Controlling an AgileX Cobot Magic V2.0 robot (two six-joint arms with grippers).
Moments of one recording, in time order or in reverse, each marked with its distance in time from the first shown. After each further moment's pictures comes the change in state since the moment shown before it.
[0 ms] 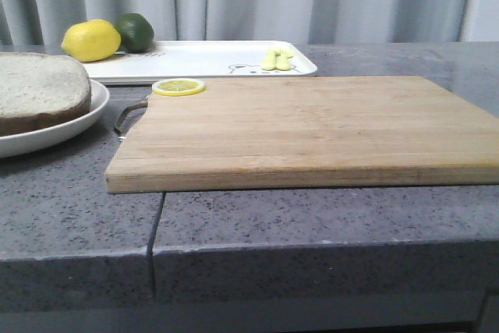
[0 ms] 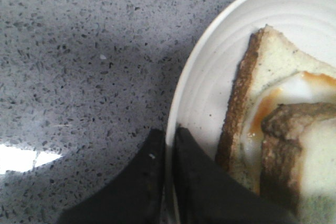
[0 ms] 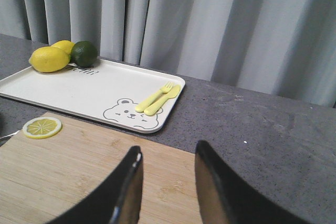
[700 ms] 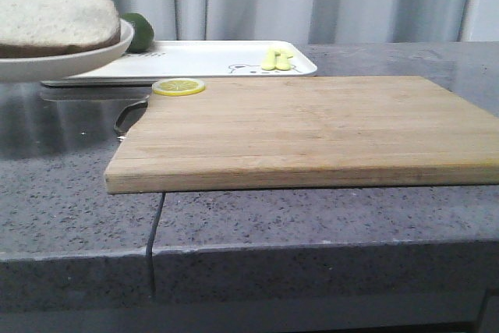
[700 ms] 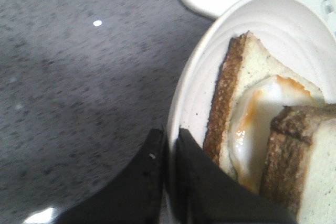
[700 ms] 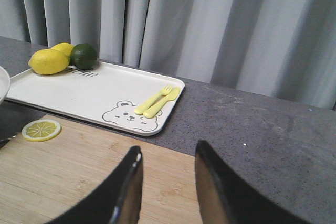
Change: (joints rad) left arm 0.113 0.000 -0.125 -0.406 0.169 0.272; right arm 0.000 0.000 0.000 0.000 -0.009 0.000
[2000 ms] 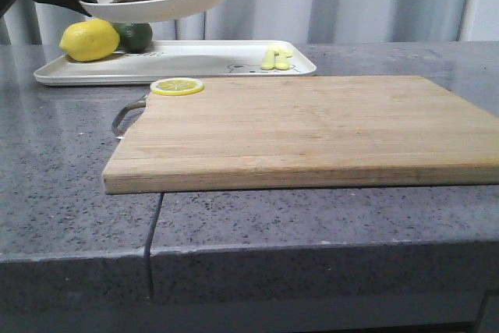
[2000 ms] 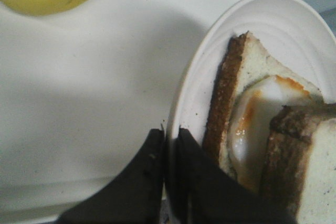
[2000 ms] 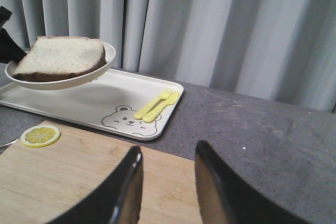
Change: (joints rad) left arm -0.272 0.609 -0.697 -0.105 -0.039 -0.207; right arm 0.000 0.000 0.000 0.008 -0.016 0.000
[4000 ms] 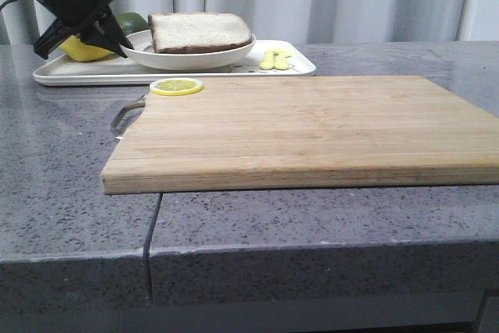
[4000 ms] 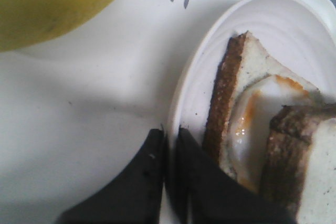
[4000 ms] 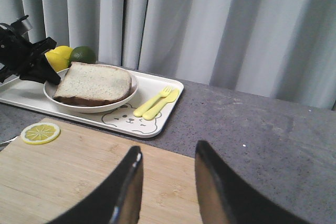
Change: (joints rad) left arm -0.092 0.237 -0.239 0.222 -0.052 -0.225; right arm 0.000 0.000 0.000 0.000 0.008 0.000
